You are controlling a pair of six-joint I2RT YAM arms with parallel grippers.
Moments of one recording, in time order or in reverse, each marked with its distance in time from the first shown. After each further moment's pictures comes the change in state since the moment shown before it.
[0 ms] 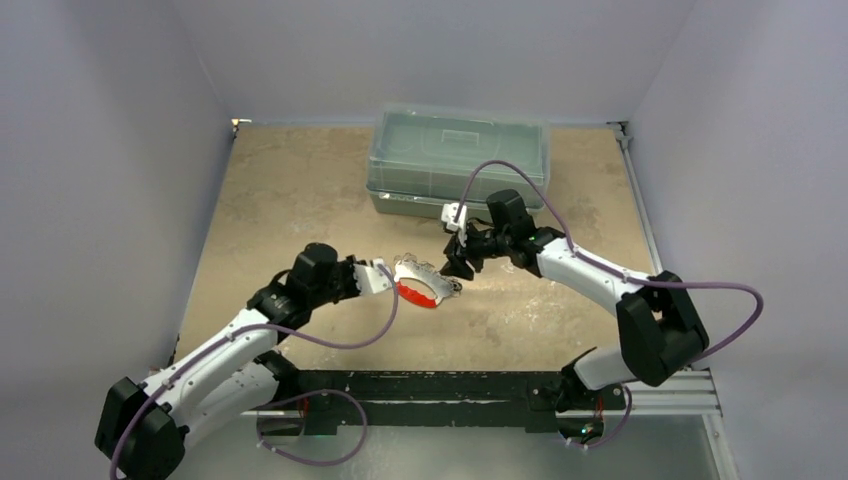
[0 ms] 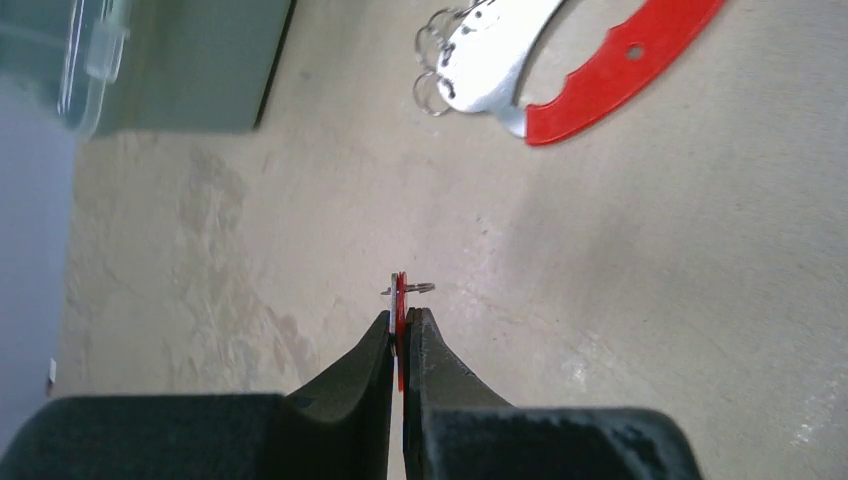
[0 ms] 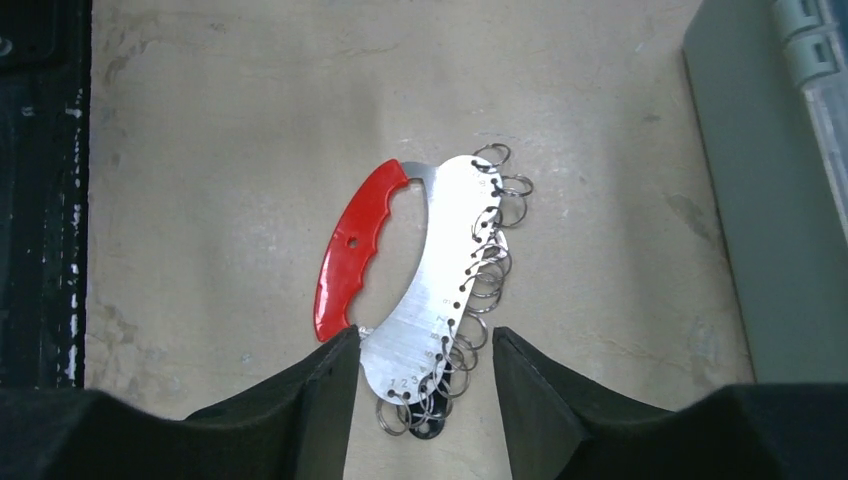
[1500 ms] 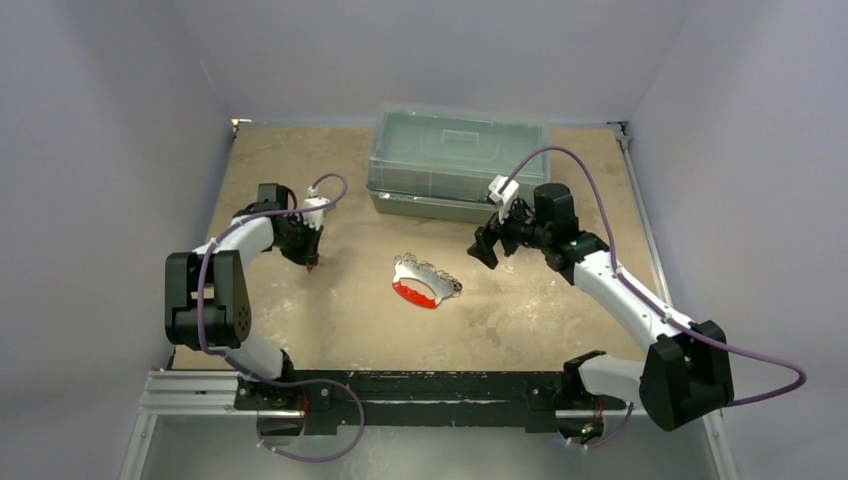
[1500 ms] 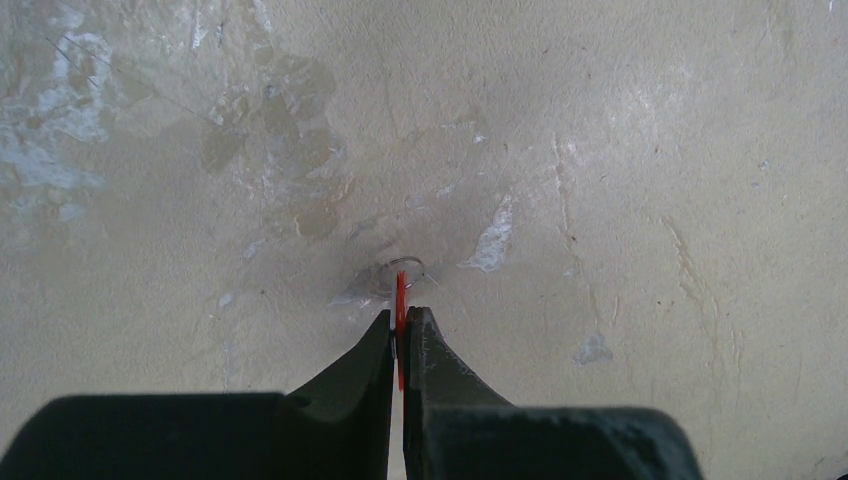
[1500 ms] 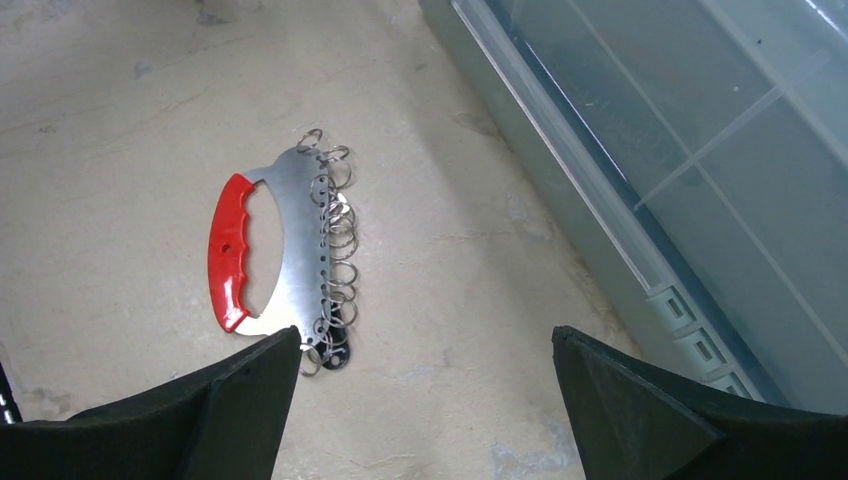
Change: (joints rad) left arm 0.683 0.757 0.443 -0.276 0.277 -0.304; right arm -0.195 -0.243 -0.056 -0.018 0.184 0.221
